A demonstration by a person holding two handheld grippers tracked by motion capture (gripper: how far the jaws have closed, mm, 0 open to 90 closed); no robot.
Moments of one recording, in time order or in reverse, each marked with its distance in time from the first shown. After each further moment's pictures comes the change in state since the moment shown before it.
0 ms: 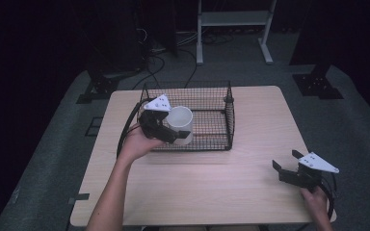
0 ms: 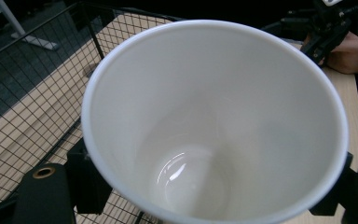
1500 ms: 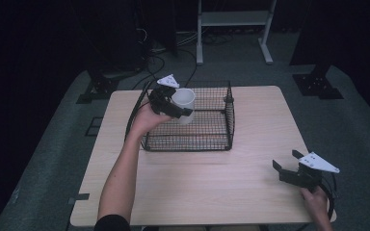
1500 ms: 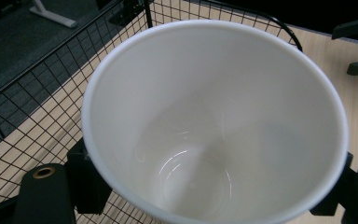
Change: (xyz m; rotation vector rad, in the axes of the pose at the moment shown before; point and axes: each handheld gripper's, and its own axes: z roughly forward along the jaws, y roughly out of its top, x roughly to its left) left arm 0.074 0.016 0.046 0.076 0.059 -0.061; right arm -0.001 0.000 0.000 -0.001 0.004 0.006
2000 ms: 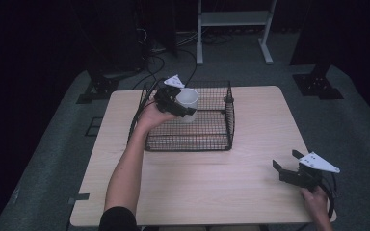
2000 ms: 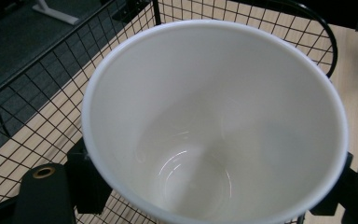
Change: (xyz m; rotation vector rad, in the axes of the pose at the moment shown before) left arm 0.009 0.000 0.024 0.017 0.015 0.015; right arm -0.001 0.000 0.000 -0.002 0.002 0.003
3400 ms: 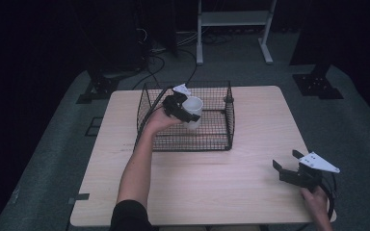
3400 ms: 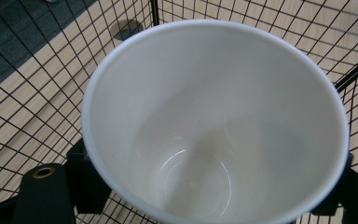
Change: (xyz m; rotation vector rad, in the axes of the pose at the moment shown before) left arm 0.012 -0.023 0.052 0.058 -0.061 -0.019; right arm 0.000 0.000 0.000 0.002 -0.005 0.001
